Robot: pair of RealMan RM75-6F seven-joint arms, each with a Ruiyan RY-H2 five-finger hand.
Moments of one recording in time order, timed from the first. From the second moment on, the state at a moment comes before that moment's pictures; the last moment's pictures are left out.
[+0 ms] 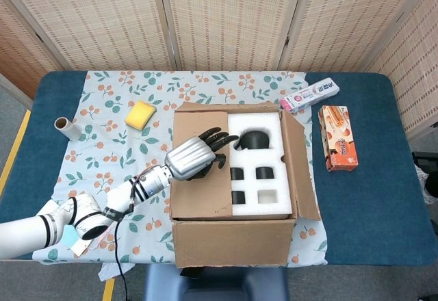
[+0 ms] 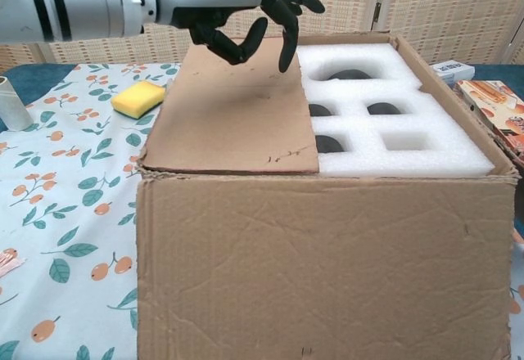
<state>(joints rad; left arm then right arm) -1.07 -1.34 -0.27 -1.53 1.51 0.71 -0.05 0.01 -1.07 0.21 -1.29 -1.54 2.10 0.90</state>
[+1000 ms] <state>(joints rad) -1.23 -1.49 -0.25 -1.38 1.38 0.63 0.06 -0.04 -1.06 0.27 -1.23 -1.54 2.07 1.05</state>
